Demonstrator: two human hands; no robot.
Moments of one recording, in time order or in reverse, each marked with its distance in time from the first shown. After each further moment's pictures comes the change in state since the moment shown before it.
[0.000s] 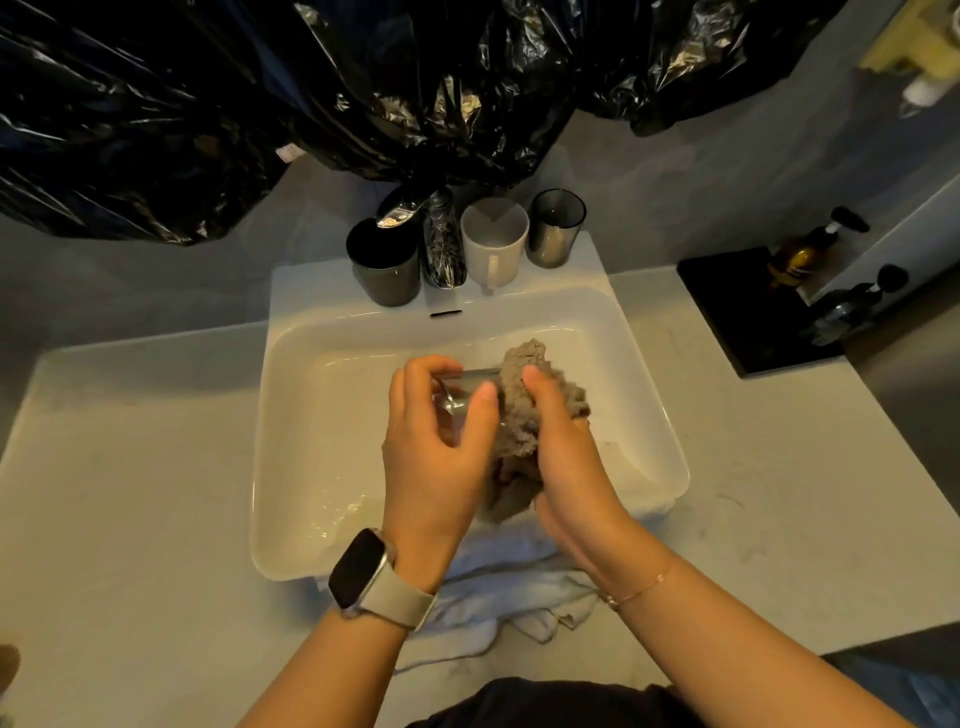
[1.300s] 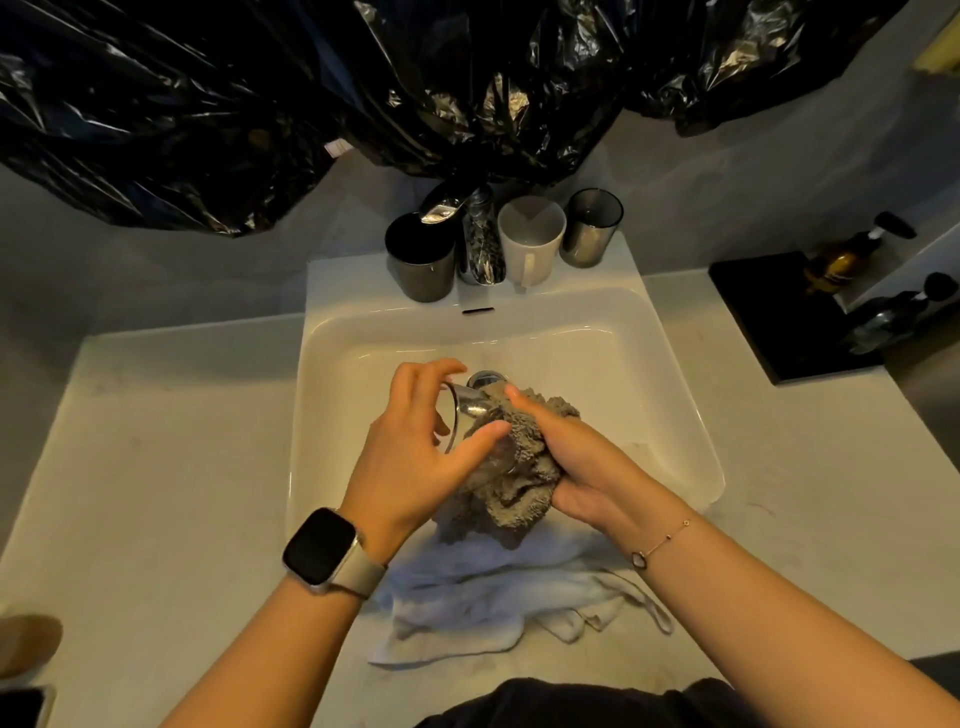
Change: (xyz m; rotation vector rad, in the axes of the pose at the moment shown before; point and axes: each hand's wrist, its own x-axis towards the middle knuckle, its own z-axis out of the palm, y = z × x) left_hand 0.019 -0.036 -0.057 0.397 -0.277 0.099; right_hand 0.024 0.008 0.009 0.045 -0.264 0.494
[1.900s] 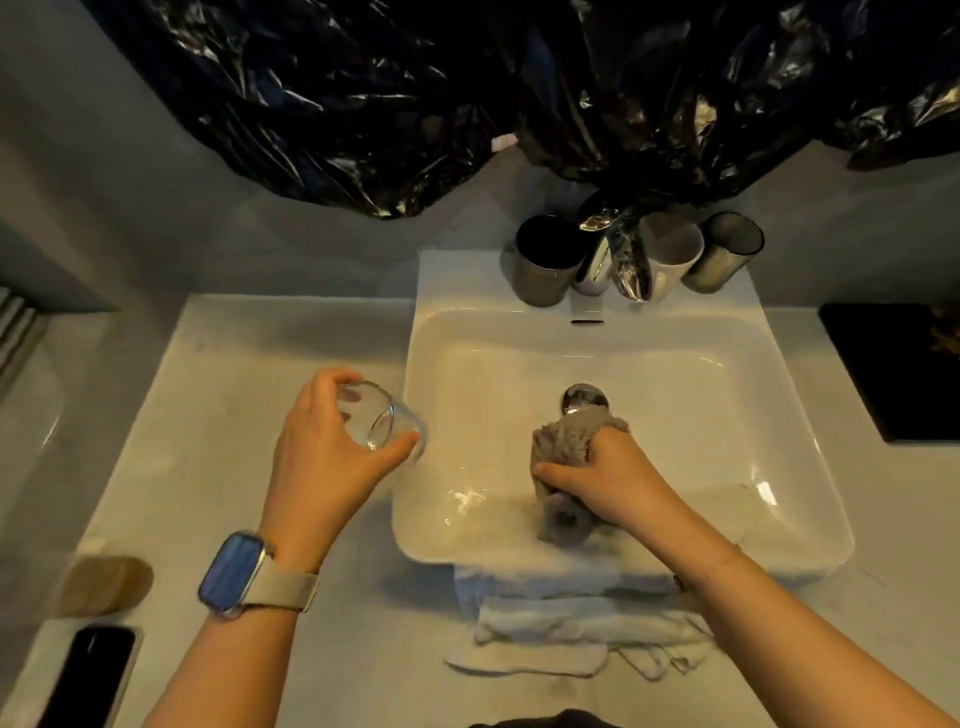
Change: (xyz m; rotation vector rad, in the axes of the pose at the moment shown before) left_hand -0.036 -0.108 -0.115 0.086 0.287 -0.360; right_hand 0.044 0.030 0.054 -1.249 0.217 -0.345
